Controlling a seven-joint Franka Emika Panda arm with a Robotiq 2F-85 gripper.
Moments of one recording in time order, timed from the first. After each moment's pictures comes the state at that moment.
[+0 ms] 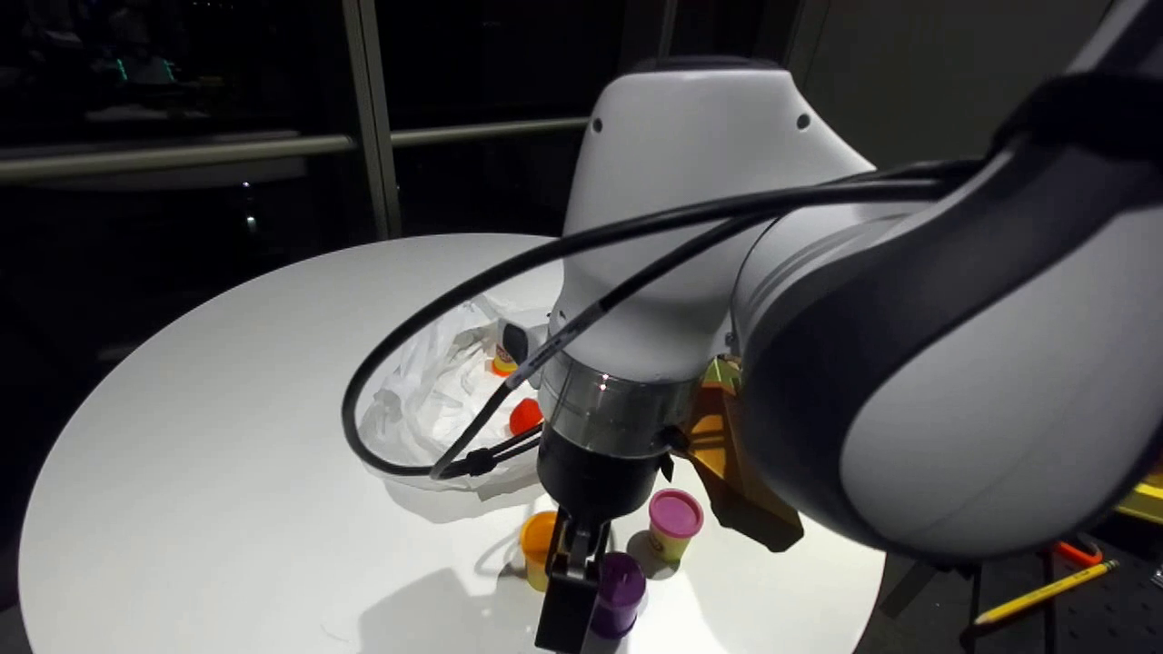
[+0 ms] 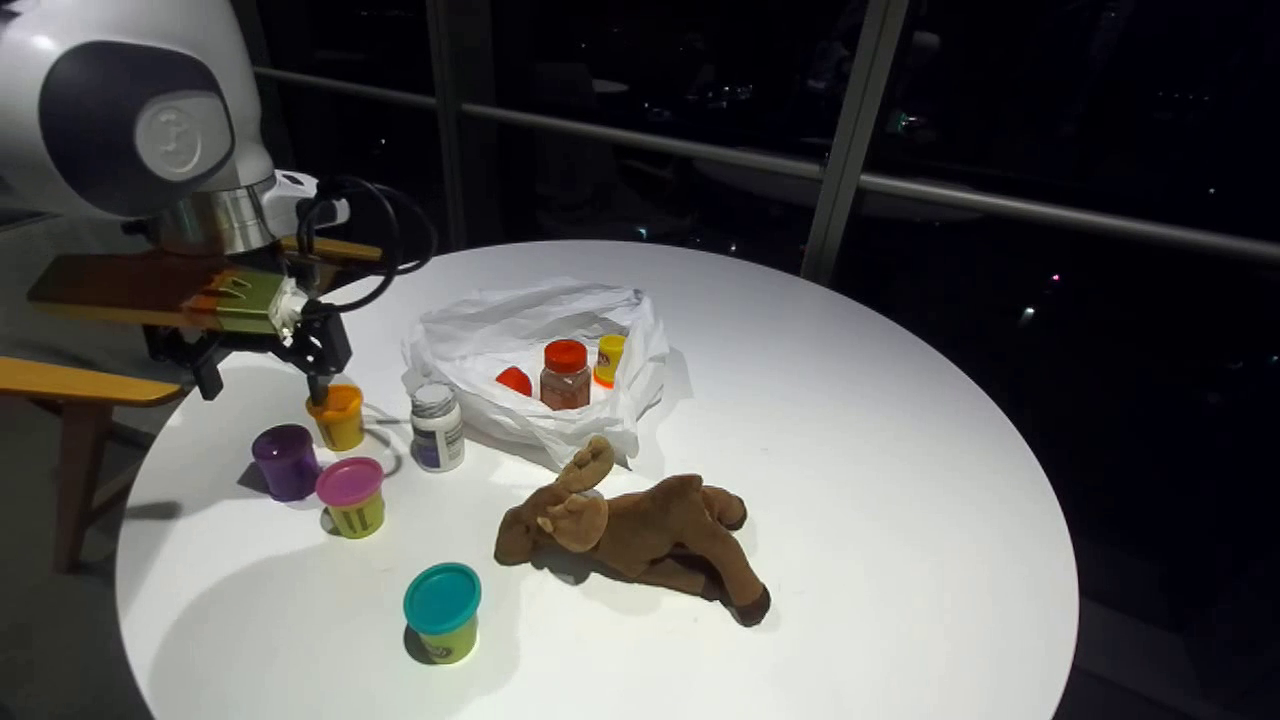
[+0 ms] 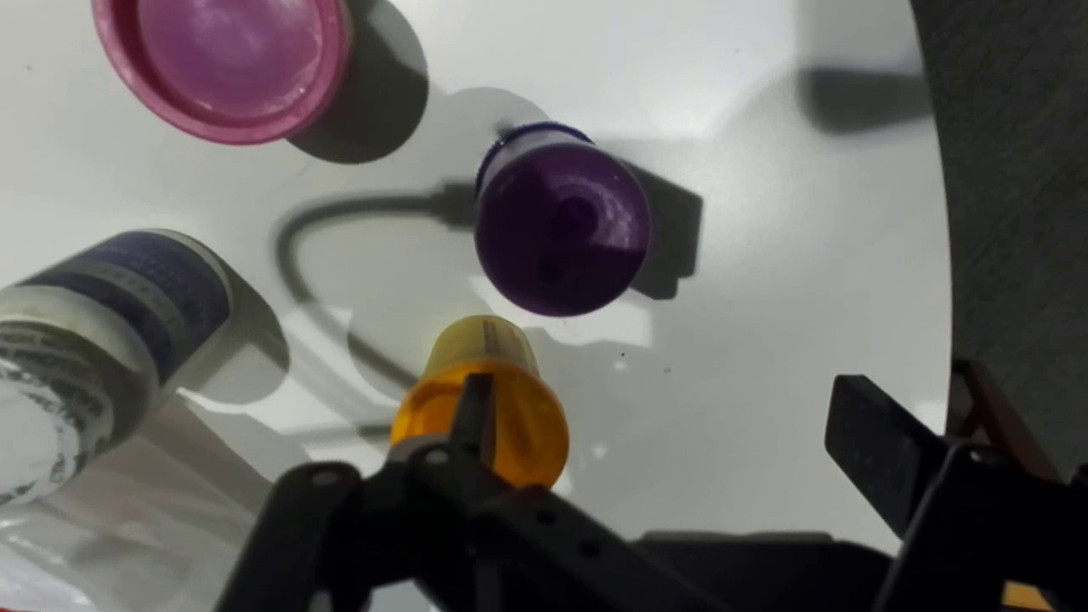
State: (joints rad) arm 0.28 0.46 0.21 -2.33 -0.07 2.86 -0.07
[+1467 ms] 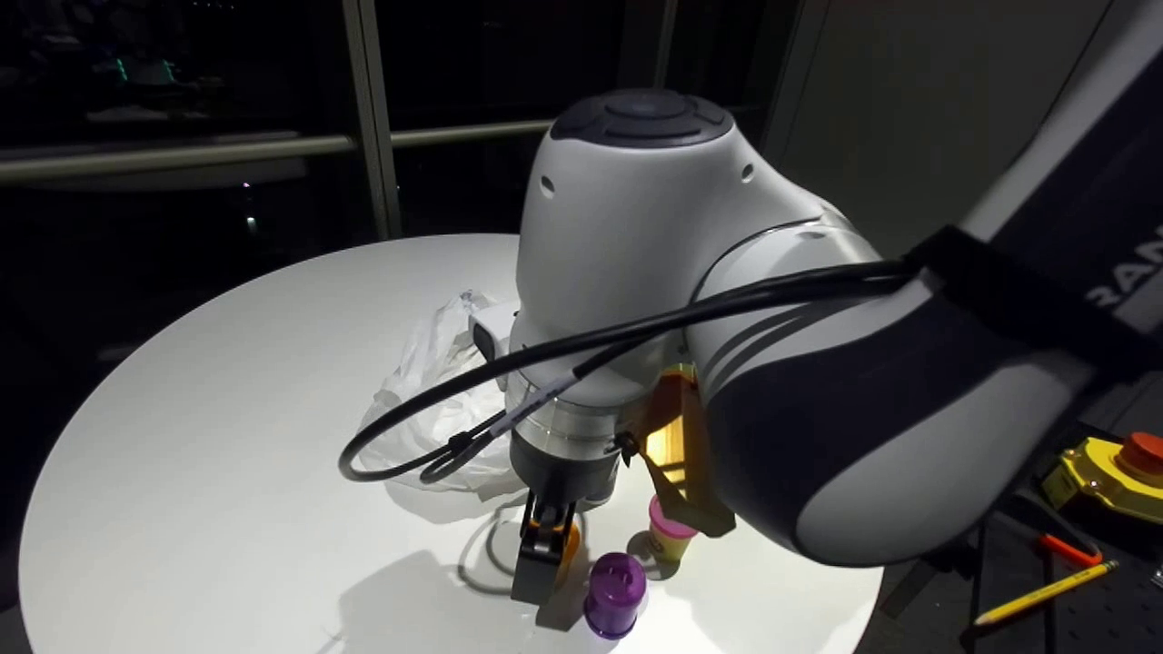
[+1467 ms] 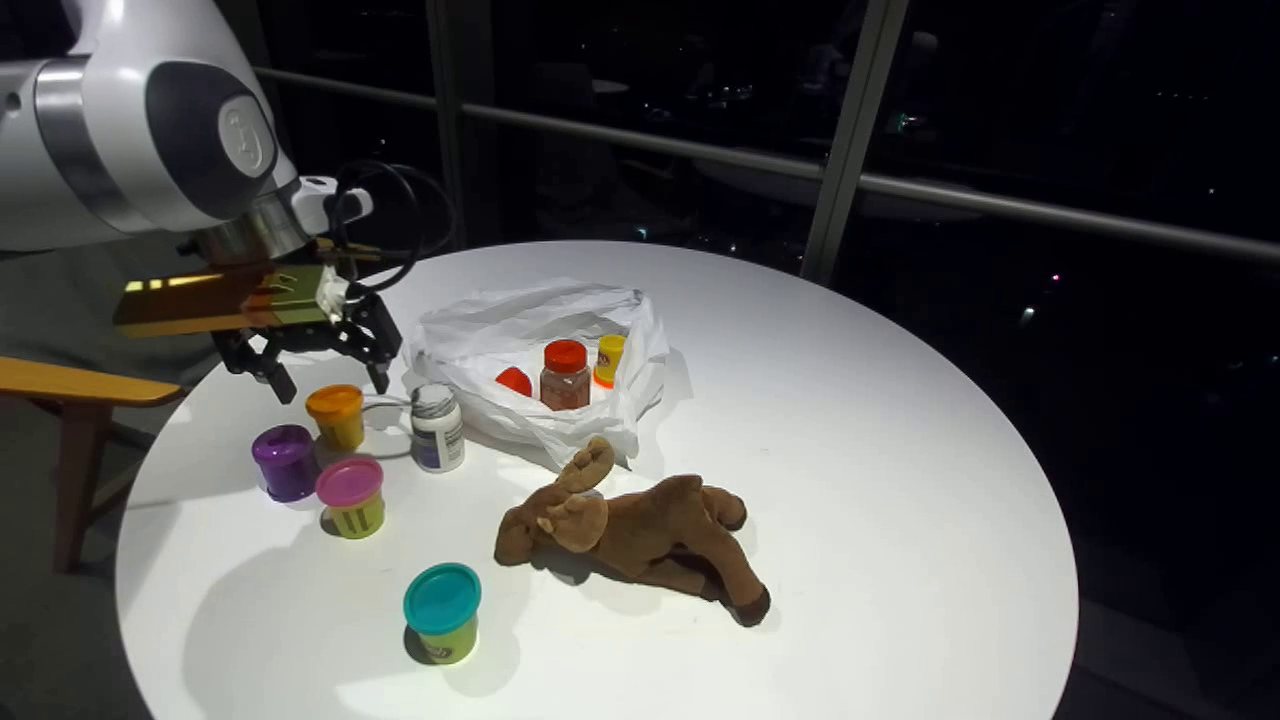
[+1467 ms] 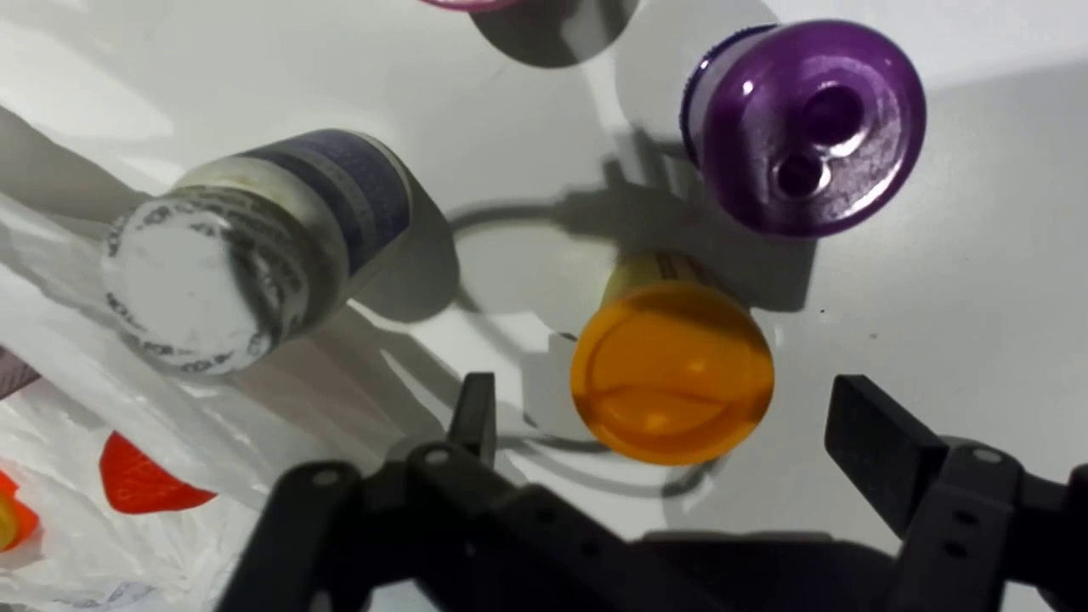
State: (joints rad) arm 0.53 0.54 -0.08 -2.23 -0.32 2.88 0.14
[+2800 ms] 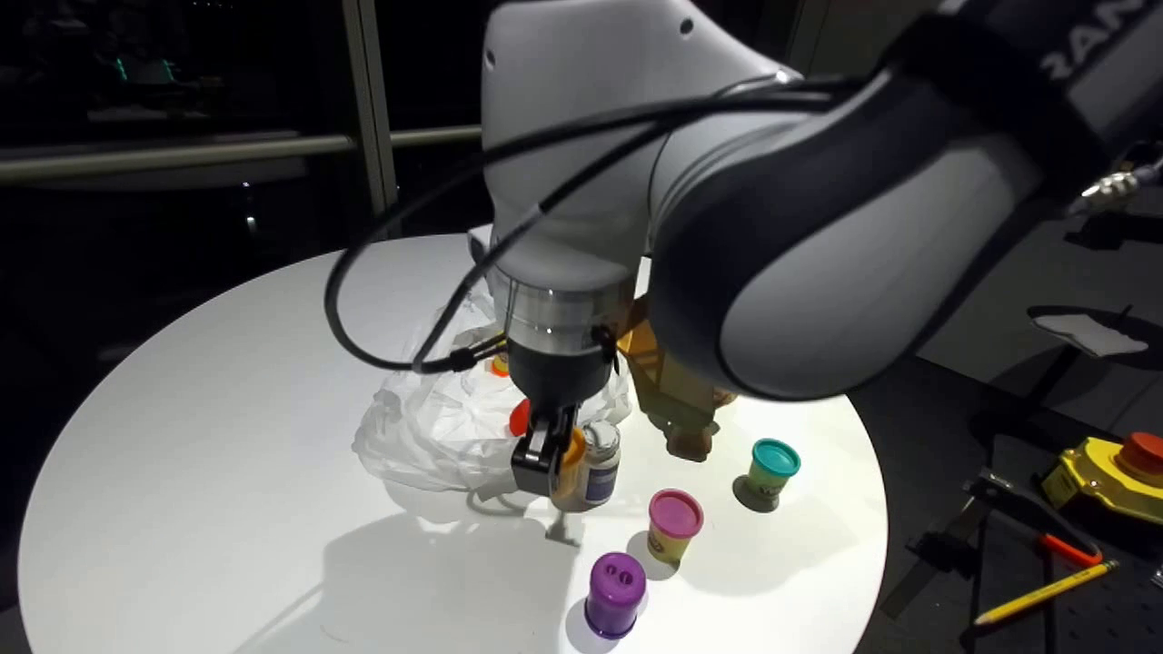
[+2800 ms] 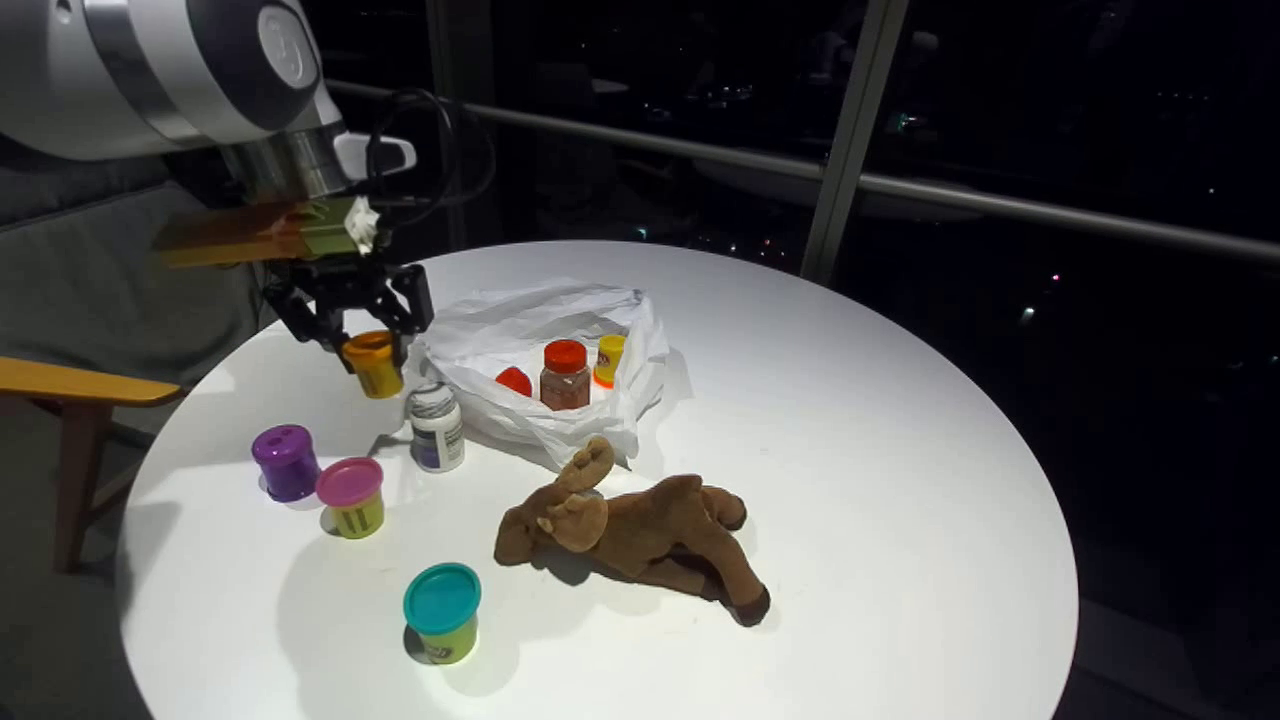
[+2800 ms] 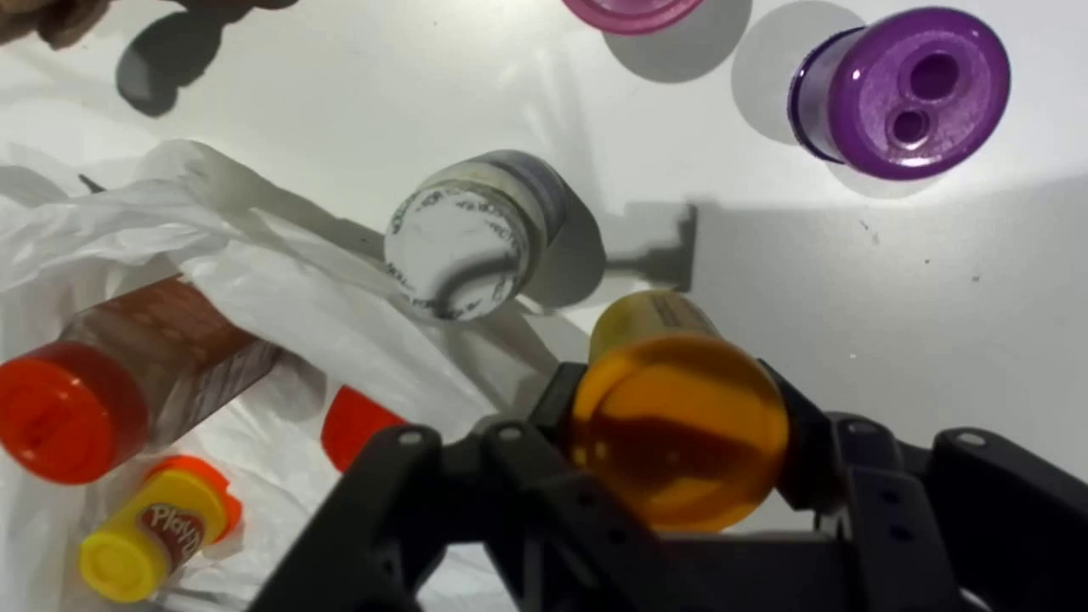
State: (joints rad) arm 0.47 0.46 -0.07 -2.16 -0.32 2.64 0.17
